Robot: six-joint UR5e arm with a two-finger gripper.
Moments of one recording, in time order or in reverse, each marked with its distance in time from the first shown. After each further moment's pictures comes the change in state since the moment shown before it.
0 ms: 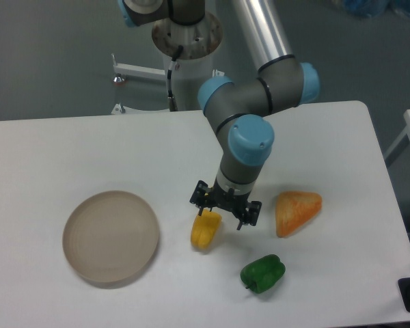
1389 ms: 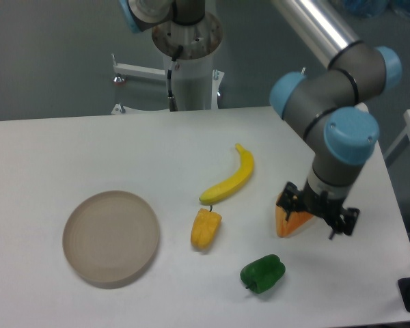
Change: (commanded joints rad) arm 0.173 -0.031 0.298 -0.304 0.081 0.255
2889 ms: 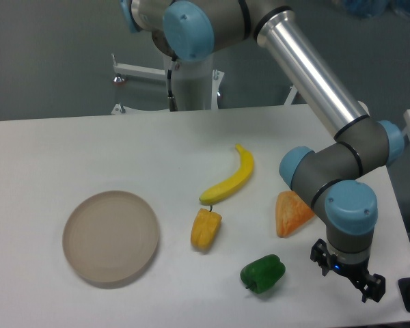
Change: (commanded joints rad) arm -0.028 -0.431 0.484 0.227 0.187 0.310
